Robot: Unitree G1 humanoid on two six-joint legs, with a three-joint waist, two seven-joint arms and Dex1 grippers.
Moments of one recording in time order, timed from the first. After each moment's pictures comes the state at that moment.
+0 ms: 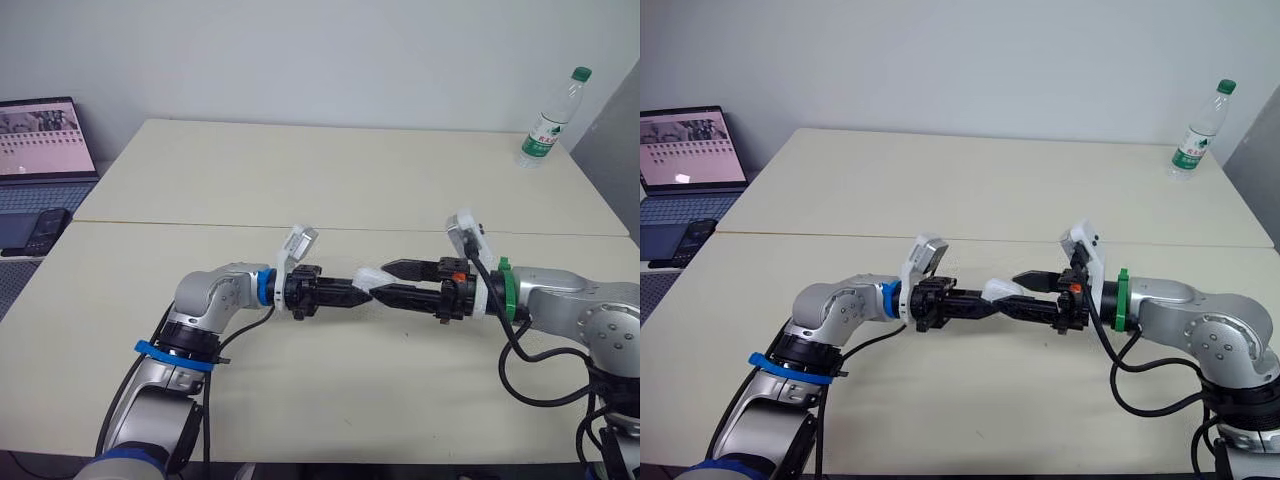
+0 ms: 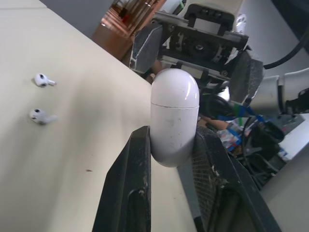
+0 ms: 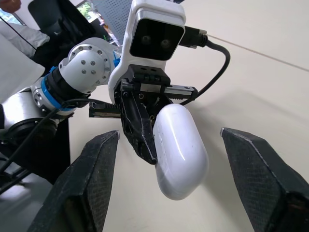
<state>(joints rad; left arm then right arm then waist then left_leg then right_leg) -0.64 0.43 -0.16 0.17 -0.69 0.86 -1.33 -0.46 -0.72 -0.04 -0.50 1.17 1.10 0.46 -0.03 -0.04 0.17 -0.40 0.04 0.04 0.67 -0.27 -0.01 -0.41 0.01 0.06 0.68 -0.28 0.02</state>
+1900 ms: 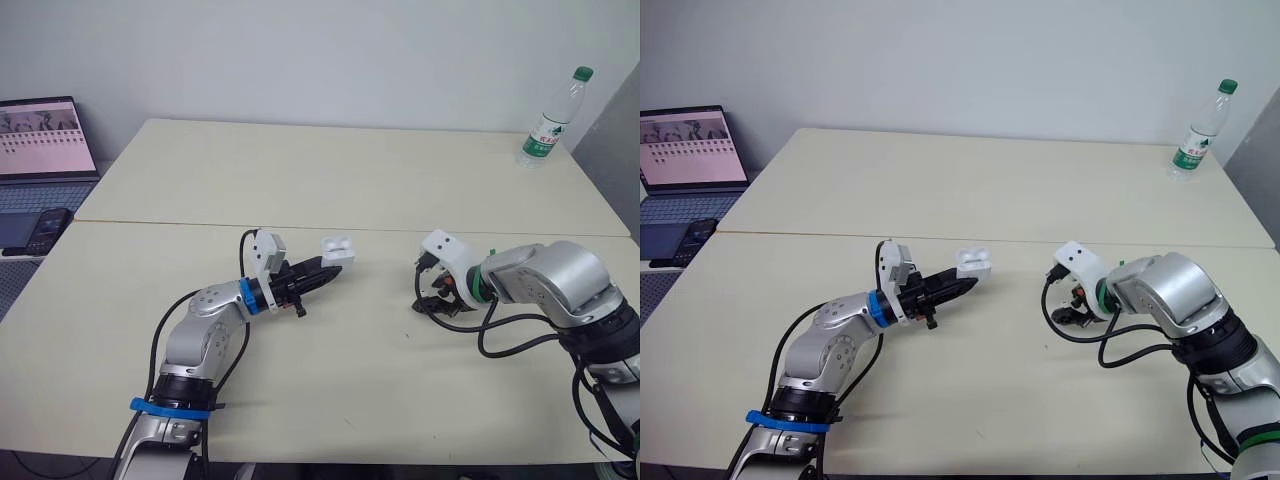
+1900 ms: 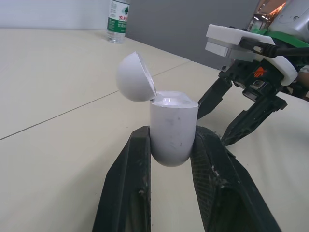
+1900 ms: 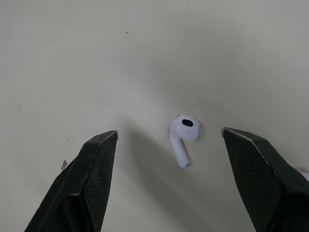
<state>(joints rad) -0.38 0.36 -0.02 0.07 -0.46 0.31 -0.97 -0.77 -0.76 0.39 -0.22 0.52 1.44 0.53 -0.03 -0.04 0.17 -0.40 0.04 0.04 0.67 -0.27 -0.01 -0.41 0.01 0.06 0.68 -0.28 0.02</state>
